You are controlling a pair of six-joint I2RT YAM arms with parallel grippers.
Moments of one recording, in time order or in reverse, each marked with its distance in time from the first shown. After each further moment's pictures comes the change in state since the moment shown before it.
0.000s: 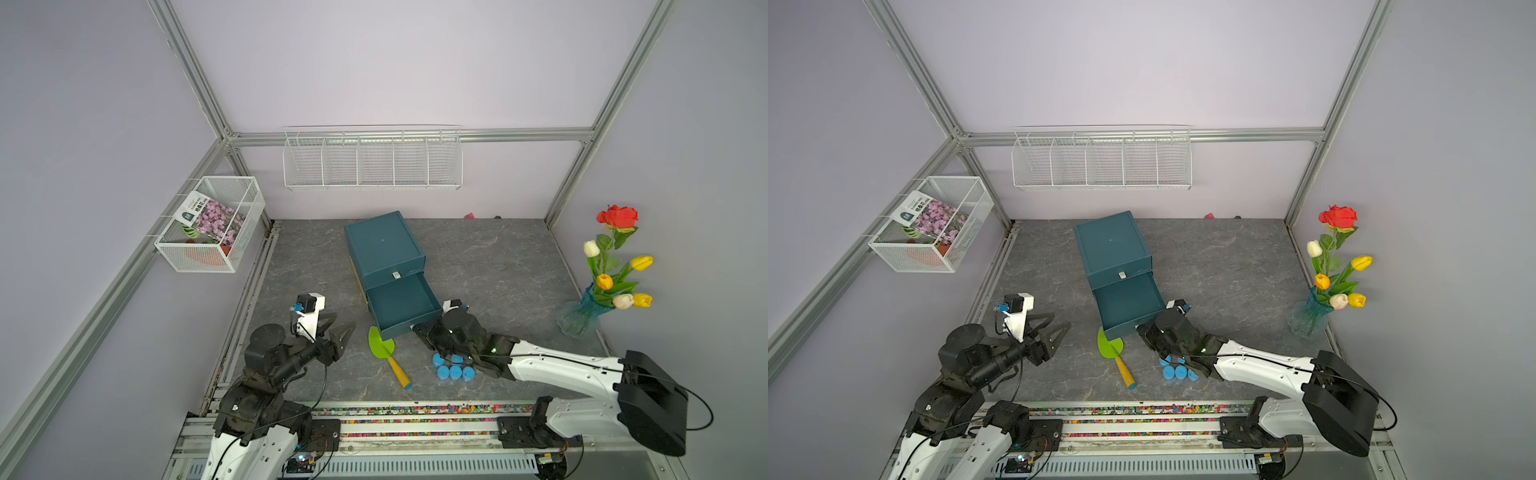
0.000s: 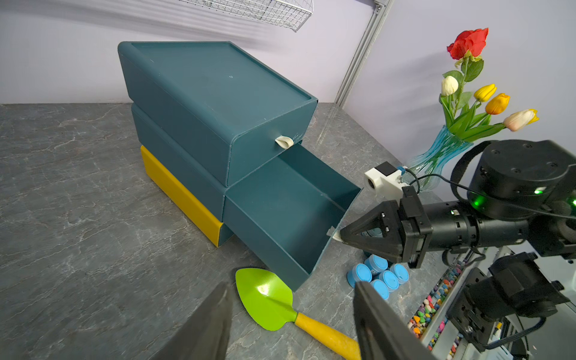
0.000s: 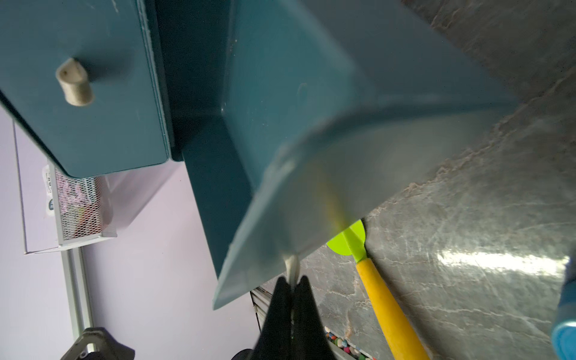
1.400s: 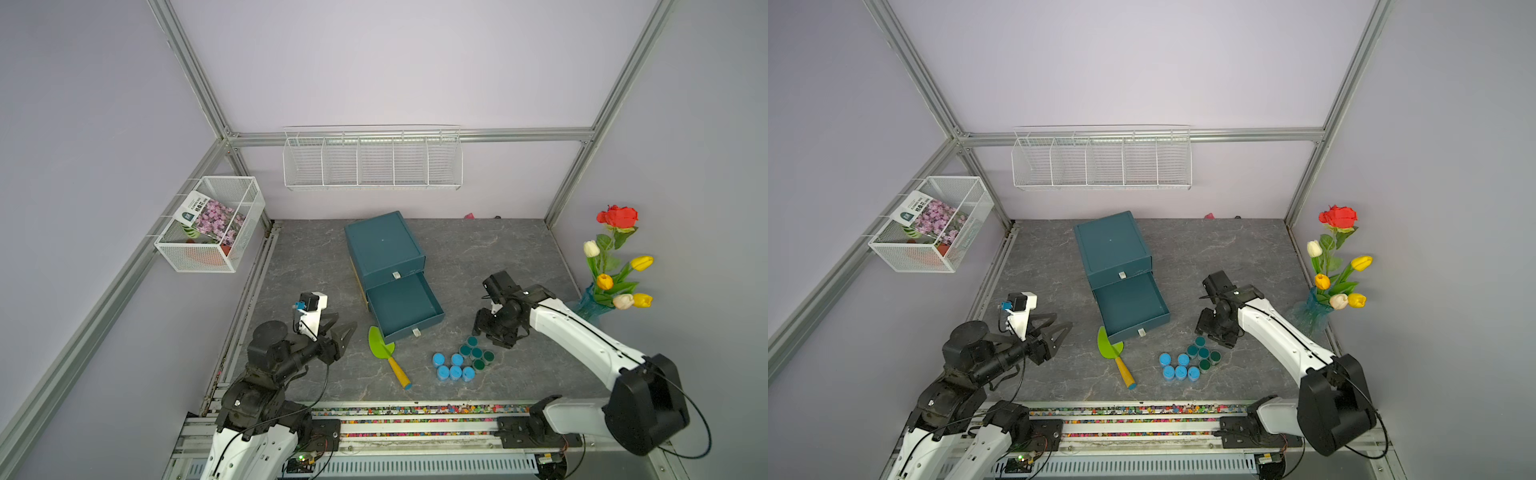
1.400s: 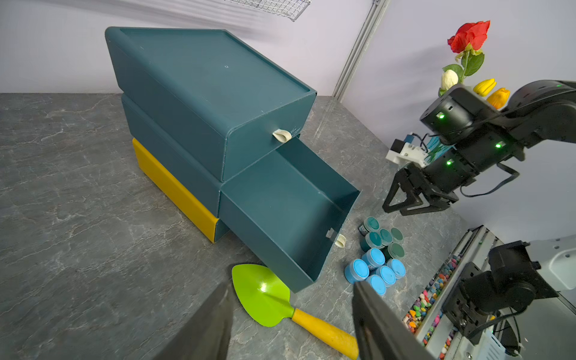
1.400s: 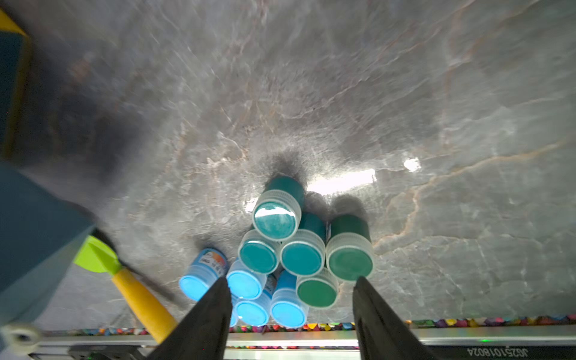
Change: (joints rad) left arm 0.000 0.032 0.000 0.000 0.017 0.000; right arm -0.558 0.076 0.314 -1.080 -0.169 -0.778
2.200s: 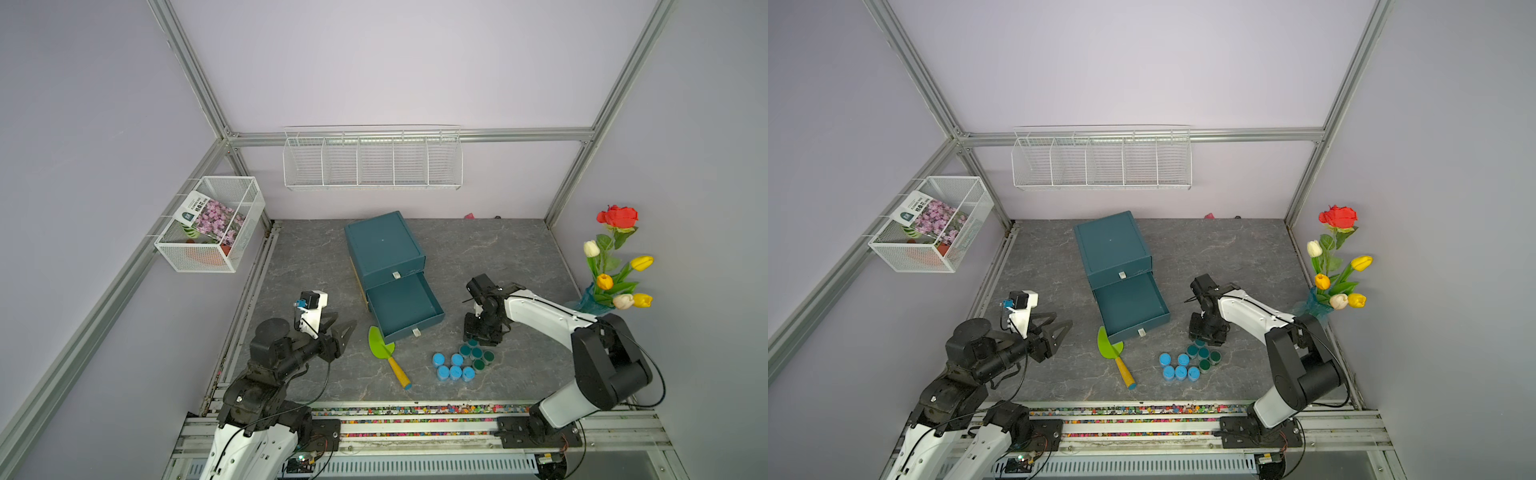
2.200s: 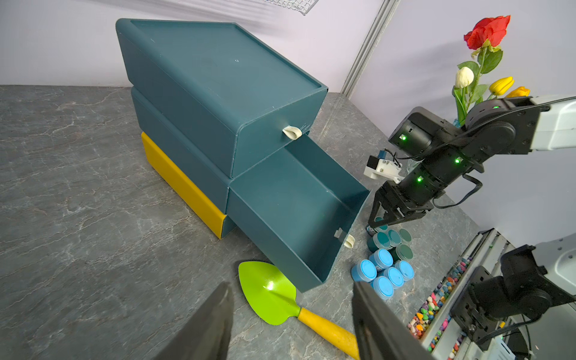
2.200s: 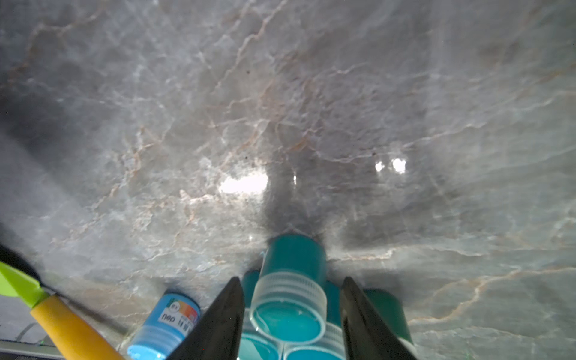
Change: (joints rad) left arm 0.000 0.018 0.000 0.000 -0.027 0.000; right arm 0.027 0.225 -0.005 0.140 -0.011 -0.116
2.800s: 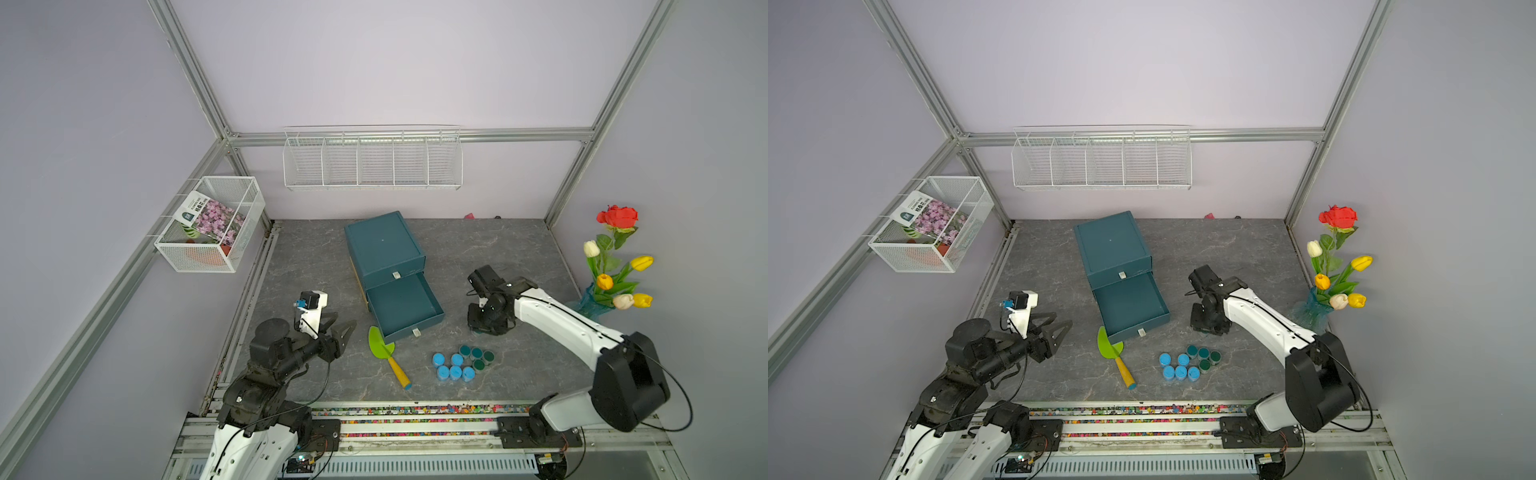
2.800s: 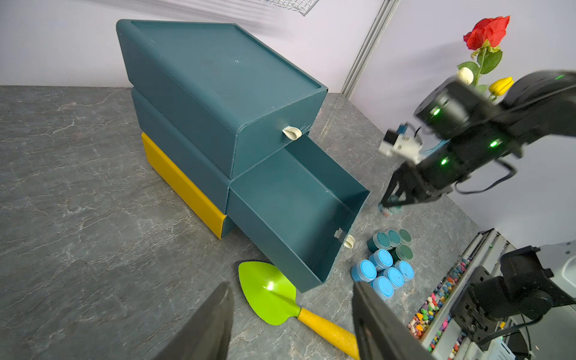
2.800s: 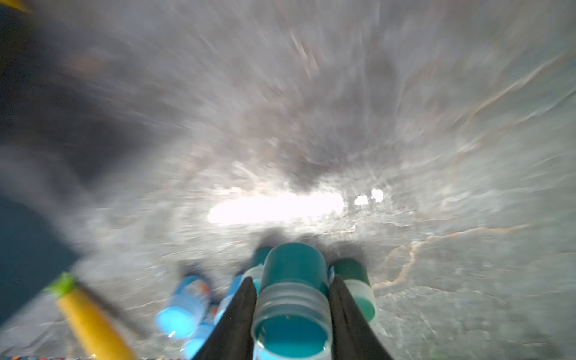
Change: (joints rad) left arm 0.000 -0.002 0.000 0.000 0.000 0.000; right arm 0.079 -0.150 0.189 -0.145 0.172 0.007
